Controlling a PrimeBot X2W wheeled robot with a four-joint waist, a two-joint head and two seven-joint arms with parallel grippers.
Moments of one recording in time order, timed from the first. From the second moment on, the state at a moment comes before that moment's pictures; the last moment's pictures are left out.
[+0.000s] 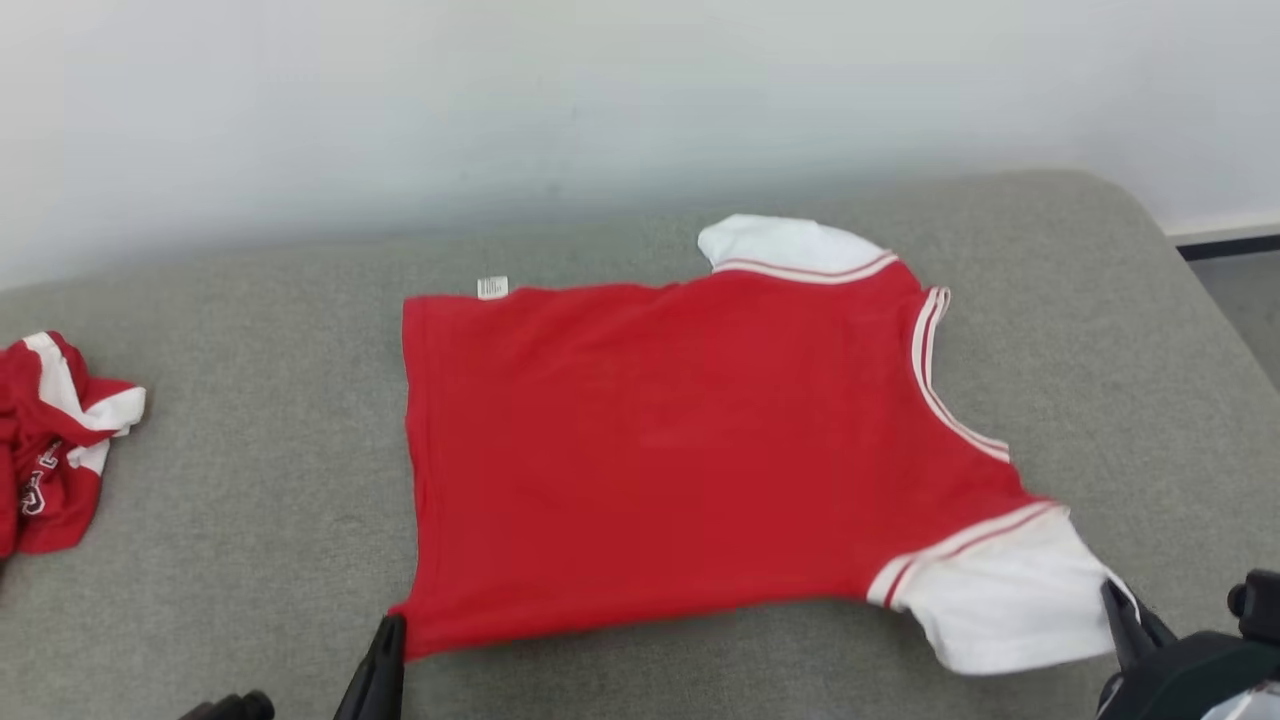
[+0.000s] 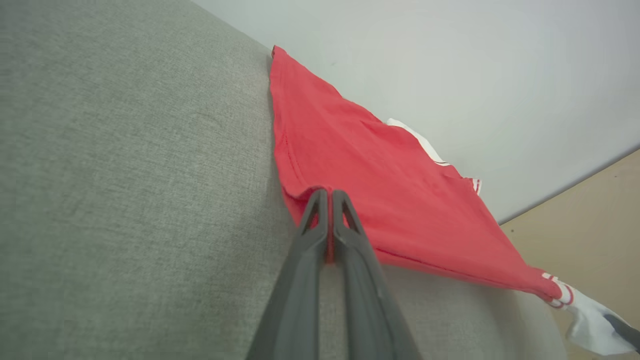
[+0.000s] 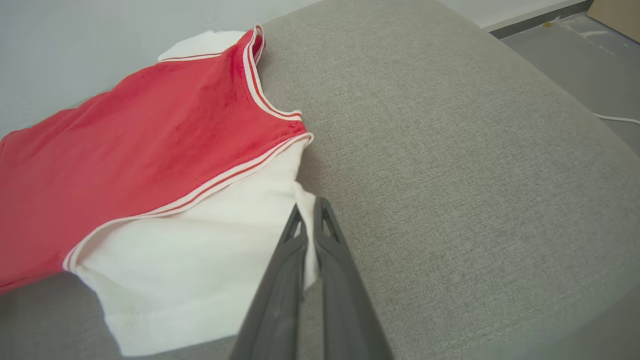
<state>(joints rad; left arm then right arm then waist) -0.02 0.18 -0.24 0.28 -0.81 -0.12 -0.26 0.03 -0.05 -0.27 -0.02 0.29 0.13 0.45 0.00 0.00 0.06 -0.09</state>
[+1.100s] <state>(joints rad) -0.04 0.21 -0.31 0.25 -0.78 -0.03 -0.10 -0.03 -0.05 -0.21 -0.04 0.20 0.13 0.62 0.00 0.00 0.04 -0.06</state>
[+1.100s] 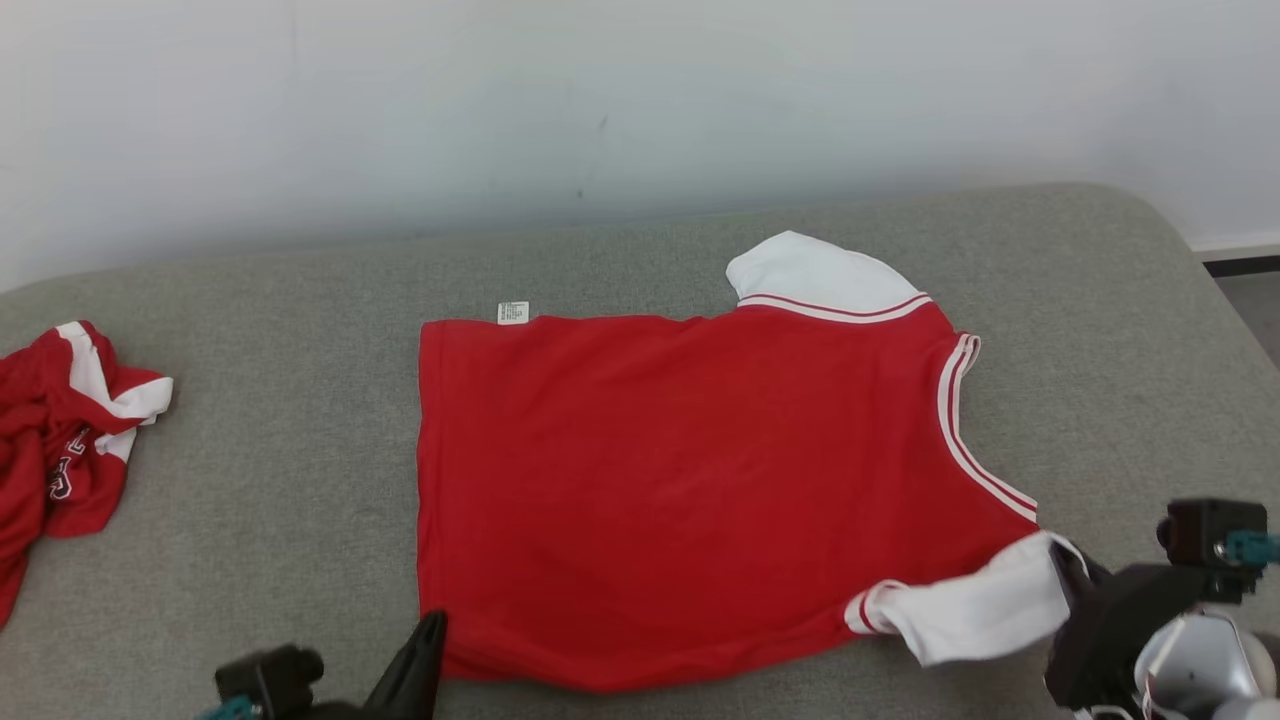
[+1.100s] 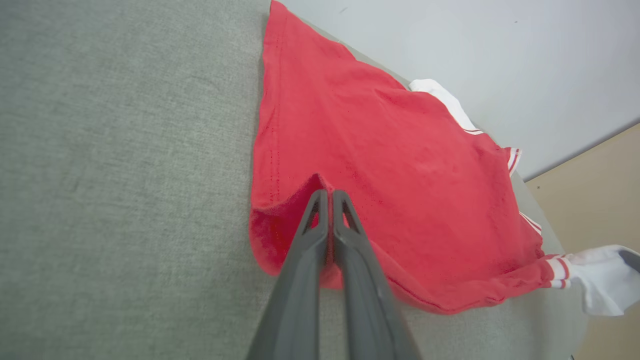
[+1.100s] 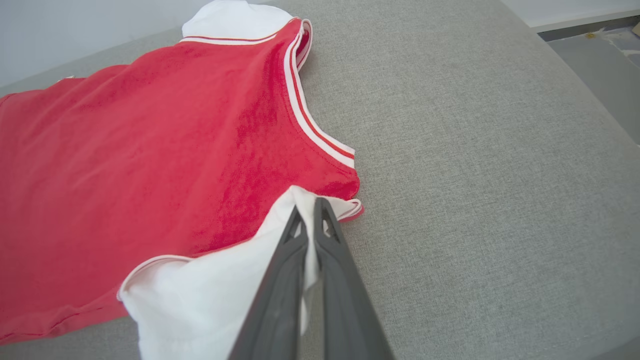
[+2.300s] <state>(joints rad) -0.44 0.14 -0.31 0.55 -0.73 0.03 -0.17 -0.53 -0.11 -0.17 0.43 0.20 0.13 0.37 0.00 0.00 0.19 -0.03</state>
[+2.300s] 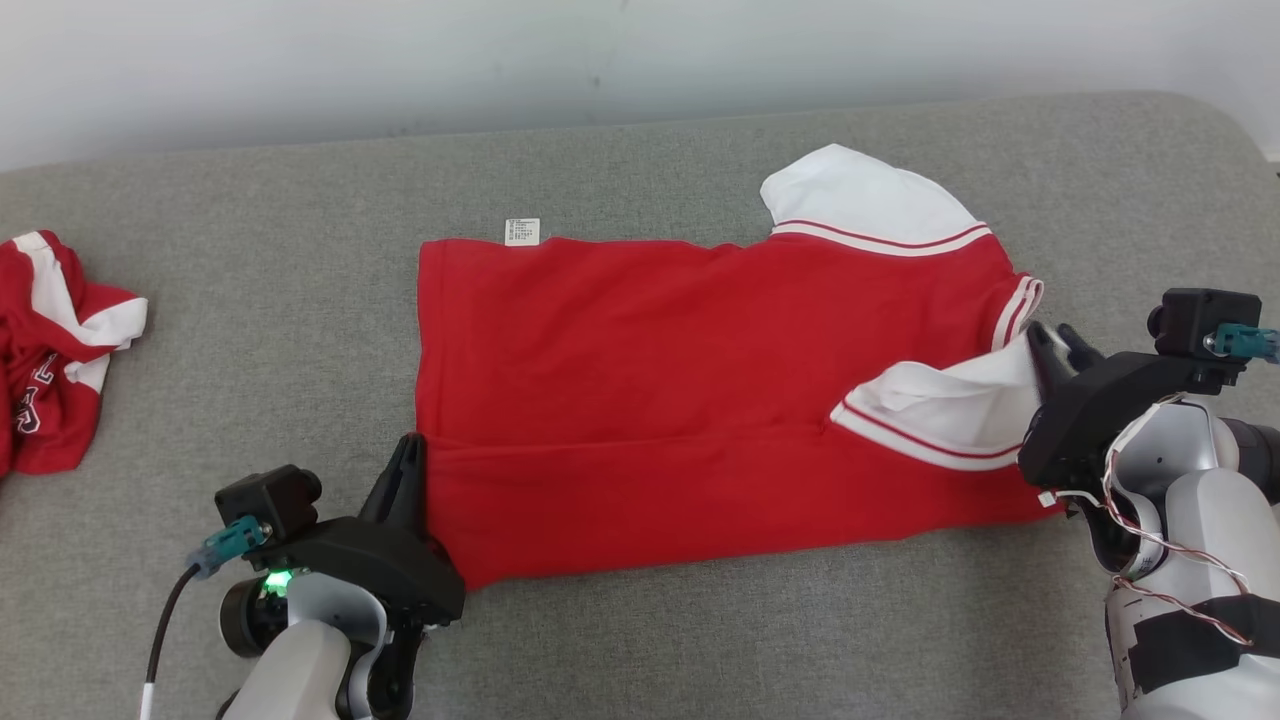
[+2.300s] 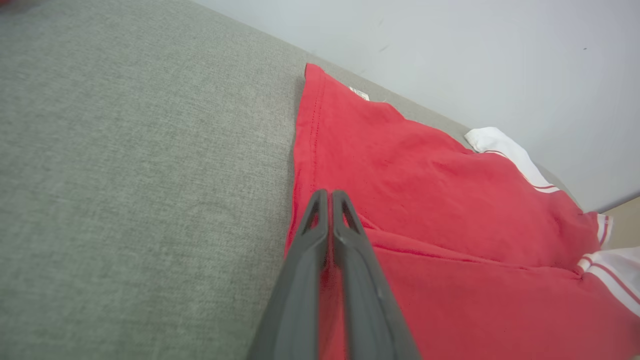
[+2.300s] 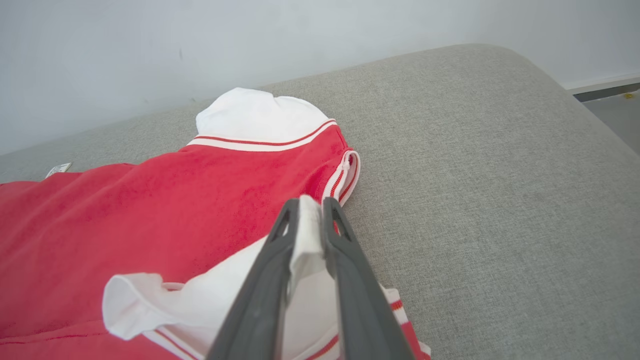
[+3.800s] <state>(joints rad) -0.33 0.20 -0.49 0.54 -0.54 0.12 -0.11 -0.44 -0.12 -0.25 0.59 0.13 0.13 0.50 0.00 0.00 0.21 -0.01</state>
